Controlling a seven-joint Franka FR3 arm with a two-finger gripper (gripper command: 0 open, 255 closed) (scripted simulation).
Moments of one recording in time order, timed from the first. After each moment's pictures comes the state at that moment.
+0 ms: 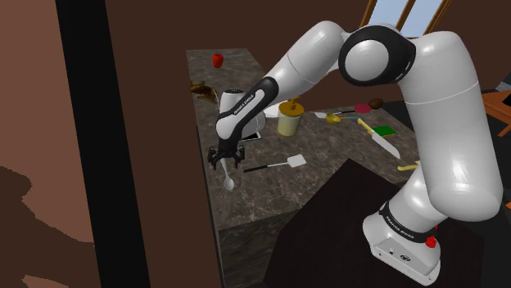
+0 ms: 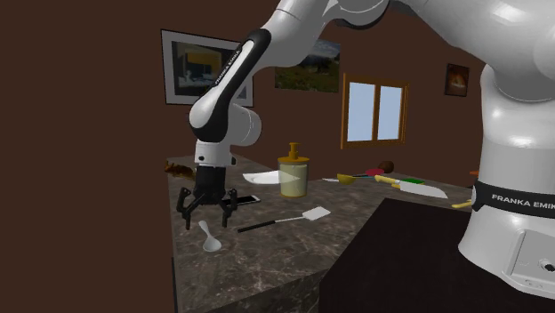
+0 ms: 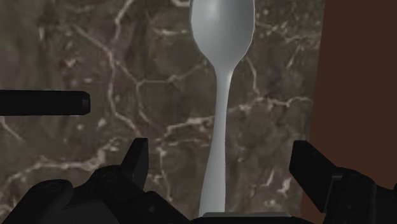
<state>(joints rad) 0.14 0.72 0.14 -1.86 0.21 2.56 0.53</state>
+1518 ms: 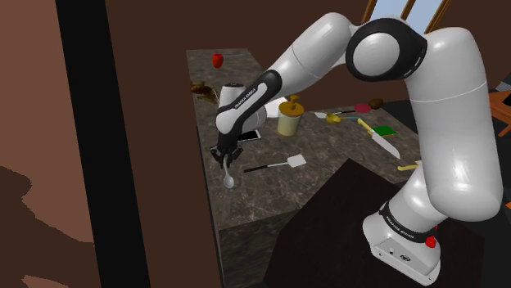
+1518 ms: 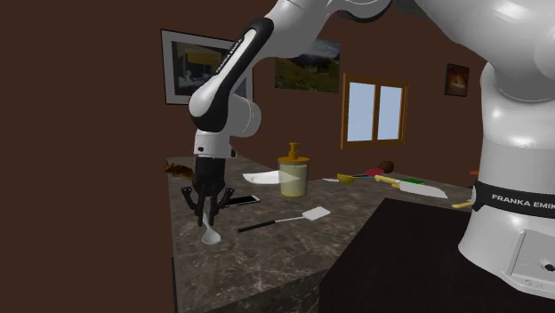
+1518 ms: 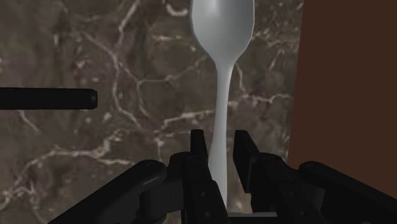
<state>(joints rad) 0.14 0.67 0.14 -1.88 0.21 2.53 0.54</state>
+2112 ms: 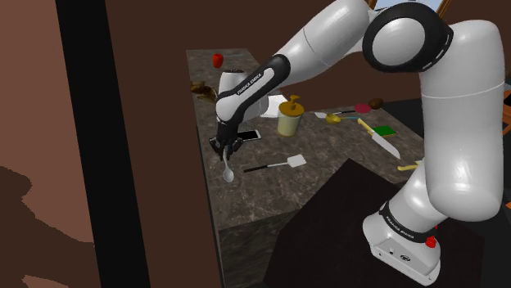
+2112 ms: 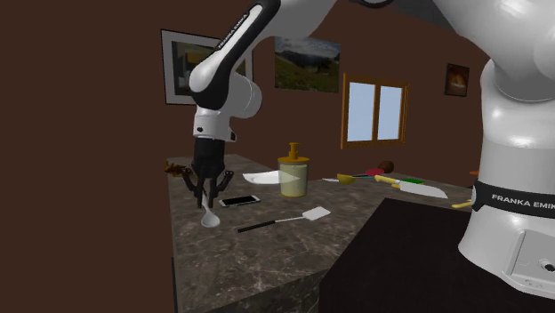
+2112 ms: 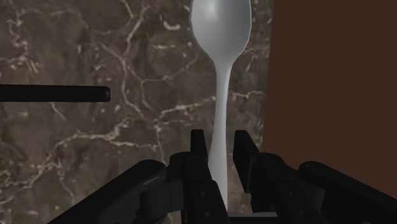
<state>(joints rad) 0.14 0.57 0.14 -1.91 0.21 2.45 0.55</state>
